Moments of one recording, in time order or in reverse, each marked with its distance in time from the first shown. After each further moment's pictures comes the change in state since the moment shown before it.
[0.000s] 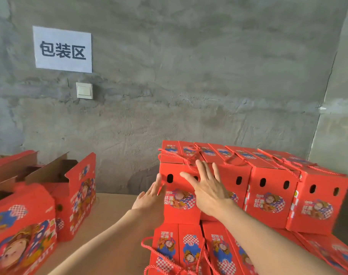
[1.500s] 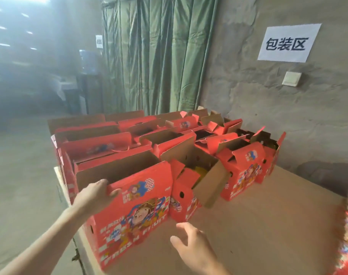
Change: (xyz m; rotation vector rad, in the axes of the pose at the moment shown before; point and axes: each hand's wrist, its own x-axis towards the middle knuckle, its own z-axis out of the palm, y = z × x) left_hand -0.735 -0.283 -0.138 0.065 0.221 -1.268; right_hand -0.317 -0.526 -0.243 1.133 -0.688 -0.460
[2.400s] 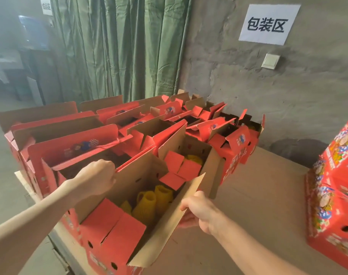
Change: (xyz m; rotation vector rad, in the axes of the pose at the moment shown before) left_hand 0.091 -0.004 -0.019 0.207 -0.130 0.458; right_hand 0.058 -0.076 -0.017 0.687 0.018 0.494
